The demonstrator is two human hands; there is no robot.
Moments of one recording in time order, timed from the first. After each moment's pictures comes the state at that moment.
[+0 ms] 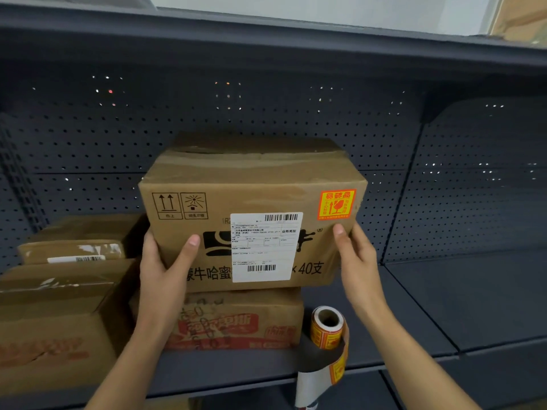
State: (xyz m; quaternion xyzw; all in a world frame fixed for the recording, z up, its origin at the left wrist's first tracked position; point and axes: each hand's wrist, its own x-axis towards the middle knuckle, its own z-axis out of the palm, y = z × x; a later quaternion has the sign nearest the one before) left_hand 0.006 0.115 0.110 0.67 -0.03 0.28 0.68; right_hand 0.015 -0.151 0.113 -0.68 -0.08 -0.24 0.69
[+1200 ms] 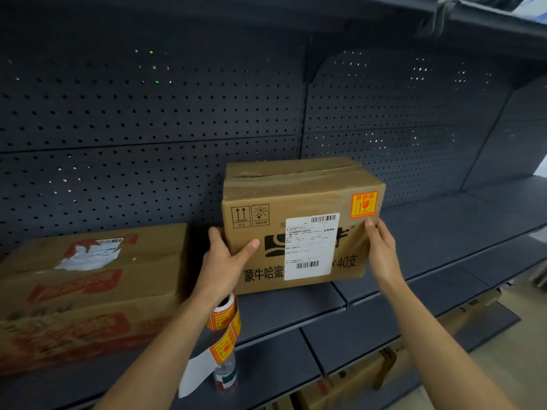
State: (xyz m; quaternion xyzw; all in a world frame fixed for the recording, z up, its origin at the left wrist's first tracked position) left_hand 0.050 -0.146 0.057 0.79 -0.10 0.03 0.61; right_hand -0.010 -0.418 0.058 -0.70 0.15 -0.28 0.64
